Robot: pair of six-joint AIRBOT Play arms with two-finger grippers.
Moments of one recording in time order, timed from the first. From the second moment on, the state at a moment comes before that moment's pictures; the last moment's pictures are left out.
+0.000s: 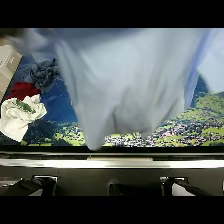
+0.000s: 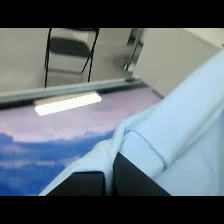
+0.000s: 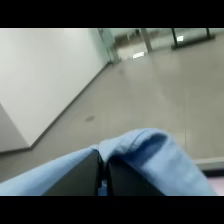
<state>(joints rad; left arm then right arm) -0.34 -1.11 1.77 1.18 -0.89 -1.53 -0.21 -1.36 2.05 -0.86 0.80 1.47</state>
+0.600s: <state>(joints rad) -0.17 -1.45 1.51 1.15 -0.99 -1.72 -0.07 -1.88 2.00 -0.93 1.42 1.66</state>
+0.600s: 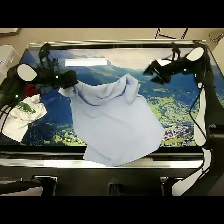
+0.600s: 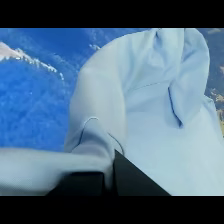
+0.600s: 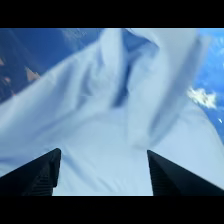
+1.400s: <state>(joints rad) -0.01 -1.49 1.44 1.13 -1.13 -1.60 -0.07 -1.32 0.61 -0.97 1.35 1.62</state>
